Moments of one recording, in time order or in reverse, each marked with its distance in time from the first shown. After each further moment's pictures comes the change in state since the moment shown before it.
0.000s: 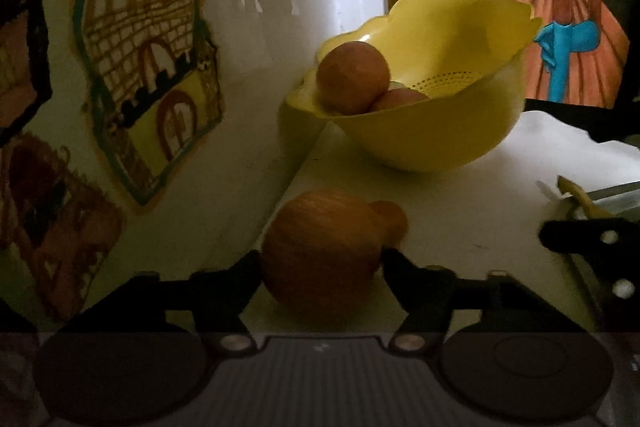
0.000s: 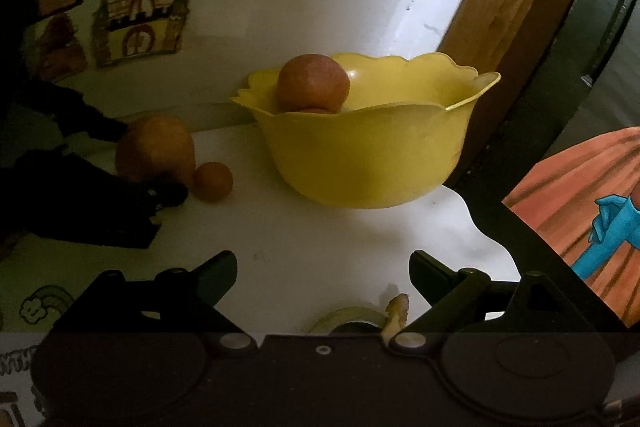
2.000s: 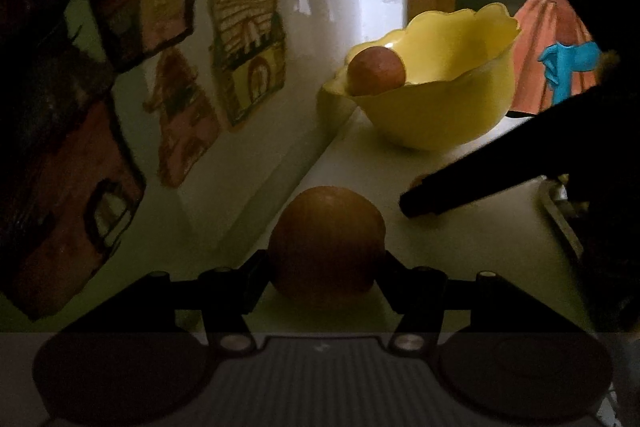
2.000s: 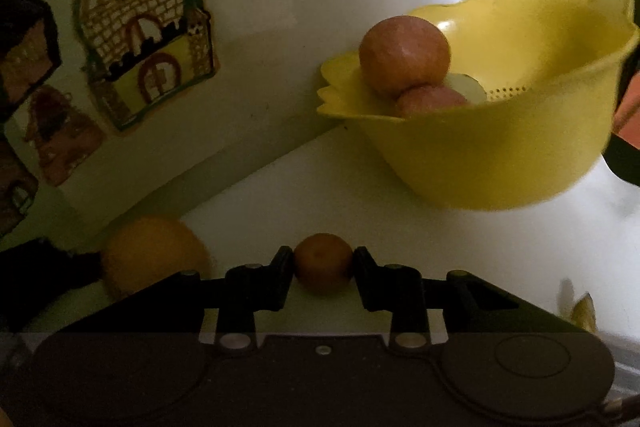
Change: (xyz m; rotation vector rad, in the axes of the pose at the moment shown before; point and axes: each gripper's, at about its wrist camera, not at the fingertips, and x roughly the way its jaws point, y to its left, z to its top) left arm -0.061 0.013 -0.045 -0.050 -0.067 0.029; right arm 0.062 0.032 0.027 0.281 0.087 0.287
